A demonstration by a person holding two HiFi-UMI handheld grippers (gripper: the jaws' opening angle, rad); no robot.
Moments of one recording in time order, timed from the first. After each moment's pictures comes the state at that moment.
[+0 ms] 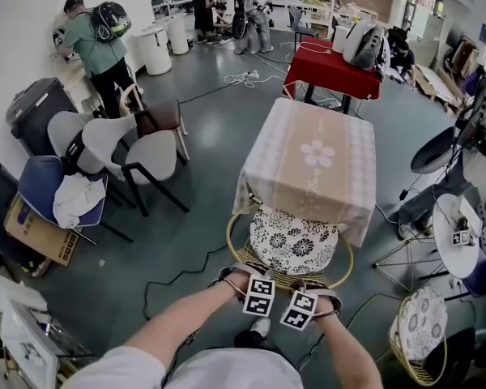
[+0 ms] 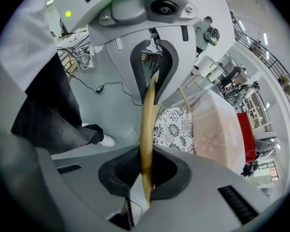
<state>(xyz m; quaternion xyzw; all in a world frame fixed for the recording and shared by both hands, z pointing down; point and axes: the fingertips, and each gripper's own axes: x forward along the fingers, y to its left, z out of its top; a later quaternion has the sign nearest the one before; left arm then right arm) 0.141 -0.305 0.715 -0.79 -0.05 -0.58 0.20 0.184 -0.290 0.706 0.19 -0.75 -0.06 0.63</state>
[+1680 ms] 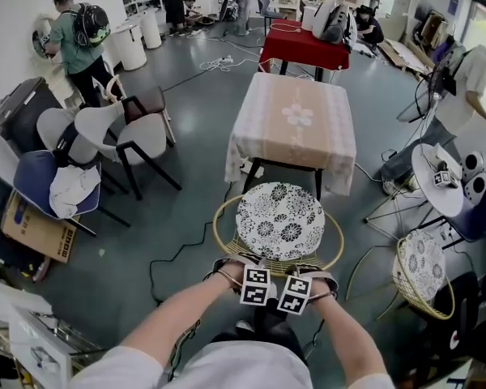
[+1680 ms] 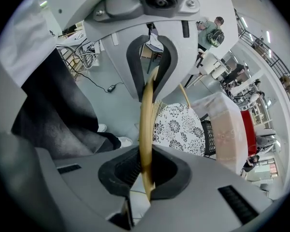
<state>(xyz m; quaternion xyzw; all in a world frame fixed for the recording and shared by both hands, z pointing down) 0.084 -0.126 0.719 -0.78 -0.08 -0.59 0.20 0.131 -0.116 0.709 0.19 -0.74 -0.04 0.65</state>
